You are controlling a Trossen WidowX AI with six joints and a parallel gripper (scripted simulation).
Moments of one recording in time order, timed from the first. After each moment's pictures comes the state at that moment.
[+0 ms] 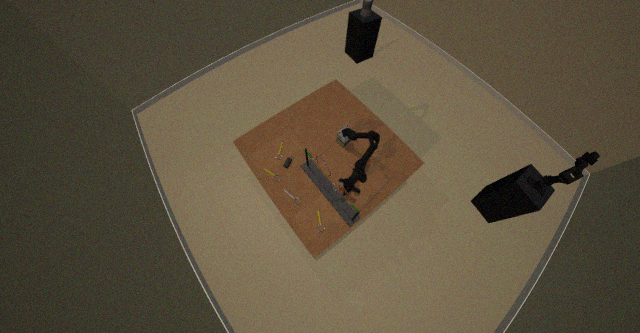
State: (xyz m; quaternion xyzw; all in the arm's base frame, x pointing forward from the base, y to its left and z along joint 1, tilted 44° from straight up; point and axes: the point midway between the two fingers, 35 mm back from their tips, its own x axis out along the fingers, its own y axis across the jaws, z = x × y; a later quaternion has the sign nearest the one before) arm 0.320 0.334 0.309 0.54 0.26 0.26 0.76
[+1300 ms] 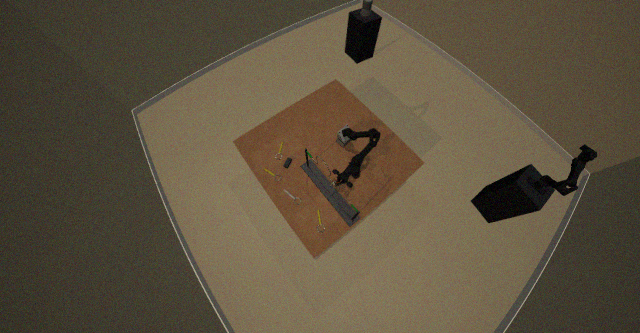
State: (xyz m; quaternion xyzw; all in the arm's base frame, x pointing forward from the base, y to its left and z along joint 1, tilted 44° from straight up) arm 0.327 0.282 0.237 0.36 0.28 0.23 0.86
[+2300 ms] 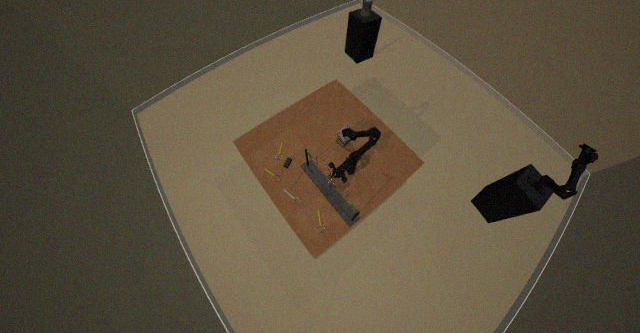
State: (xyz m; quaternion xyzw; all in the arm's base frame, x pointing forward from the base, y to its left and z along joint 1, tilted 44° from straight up) arm 0.336 0.229 0.195 0.20 0.29 0.21 0.91
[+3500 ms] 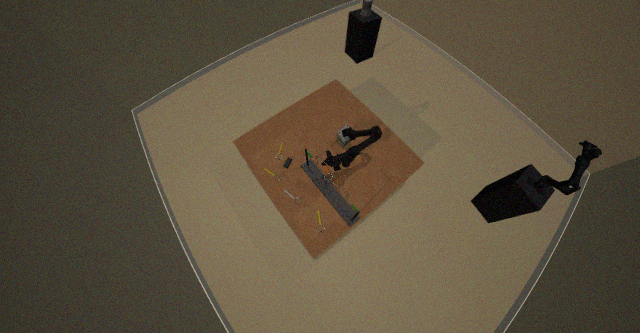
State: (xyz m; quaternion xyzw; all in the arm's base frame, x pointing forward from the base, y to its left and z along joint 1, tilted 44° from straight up) arm 0.364 0.101 0.191 -0.22 0.27 0.12 0.93
